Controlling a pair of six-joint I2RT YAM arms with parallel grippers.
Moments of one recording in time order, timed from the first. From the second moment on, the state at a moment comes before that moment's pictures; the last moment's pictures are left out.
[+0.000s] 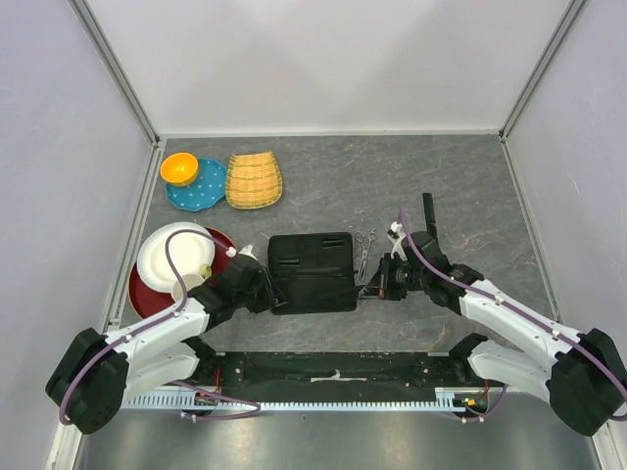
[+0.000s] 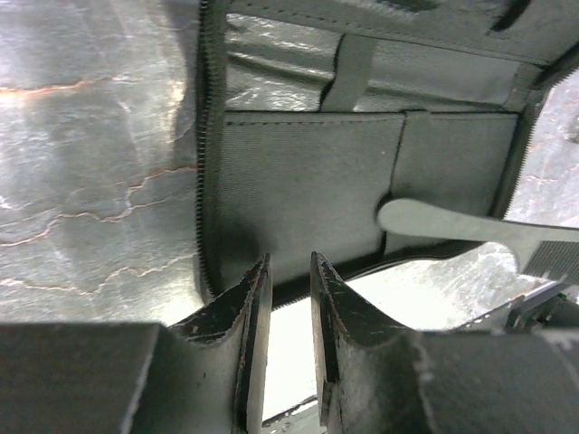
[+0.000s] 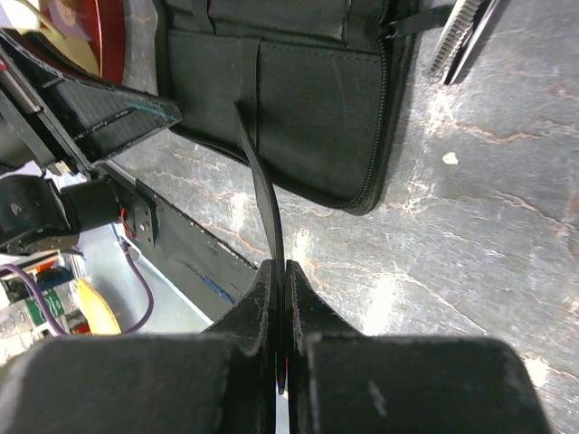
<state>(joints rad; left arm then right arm) -0.64 1.00 0.33 -0.17 0.07 -0.93 0.62 1.04 0.55 -0.30 -0.38 0.79</state>
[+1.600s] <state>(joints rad) -0.64 1.06 0.38 -0.24 0.00 -0.93 0.53 1.35 0.51 0.00 -0.44 0.77</state>
